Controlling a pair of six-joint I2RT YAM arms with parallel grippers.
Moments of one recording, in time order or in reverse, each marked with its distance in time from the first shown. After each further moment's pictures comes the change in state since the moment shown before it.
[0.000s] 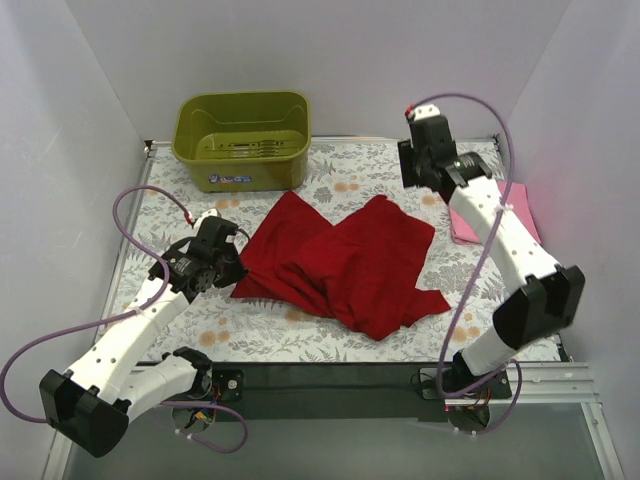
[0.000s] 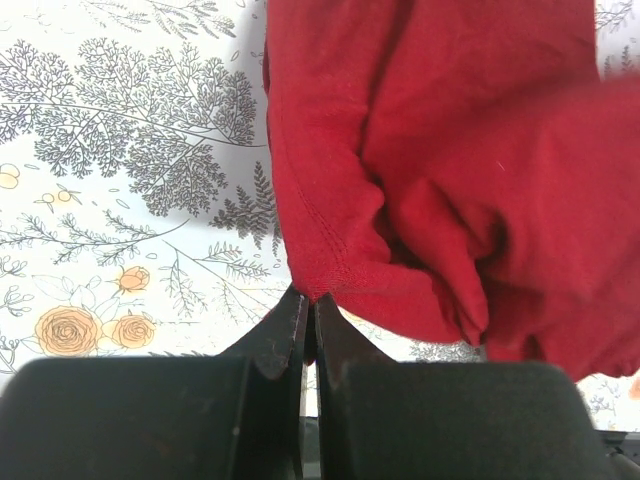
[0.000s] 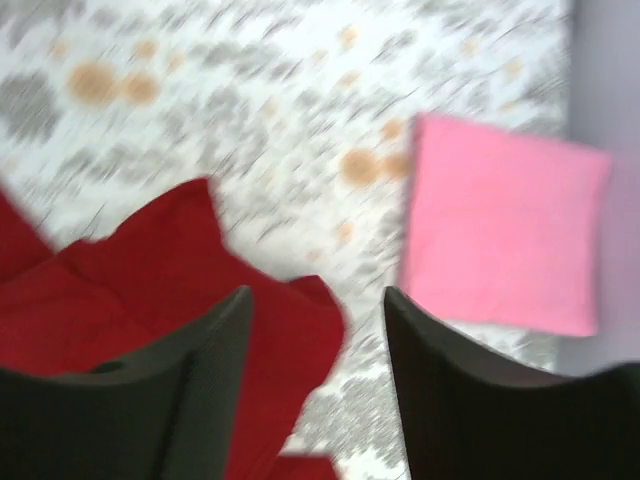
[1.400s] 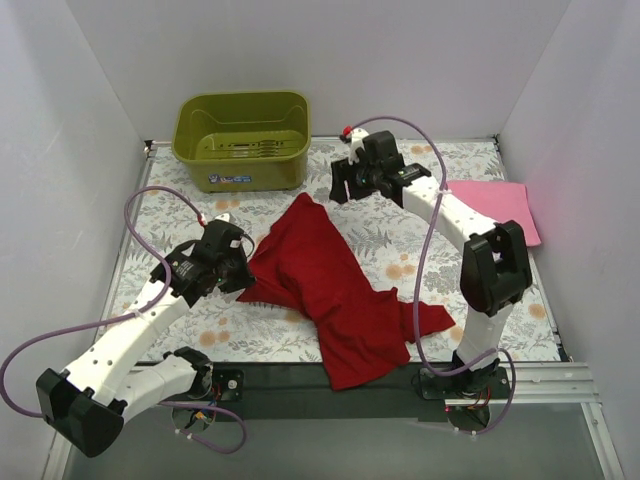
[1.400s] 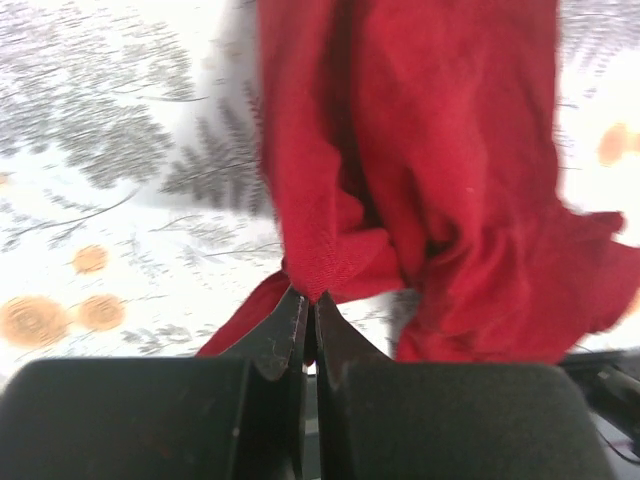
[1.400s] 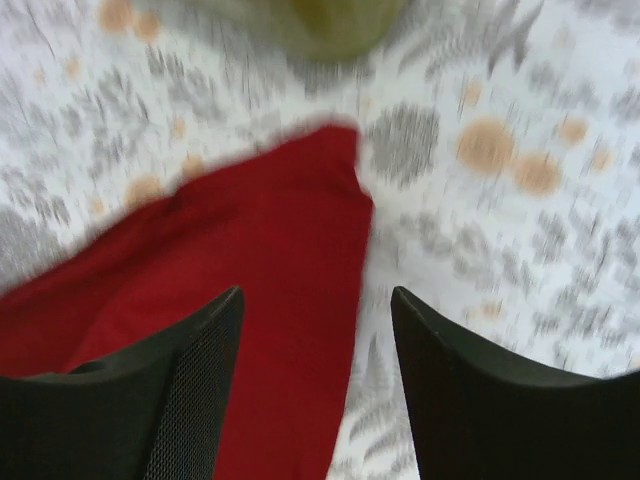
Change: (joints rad) left arm -0.062 -0.016 0.000 0.011 0.124 0.027; right arm 0.074 0.365 0.082 0.420 -0.577 0.061
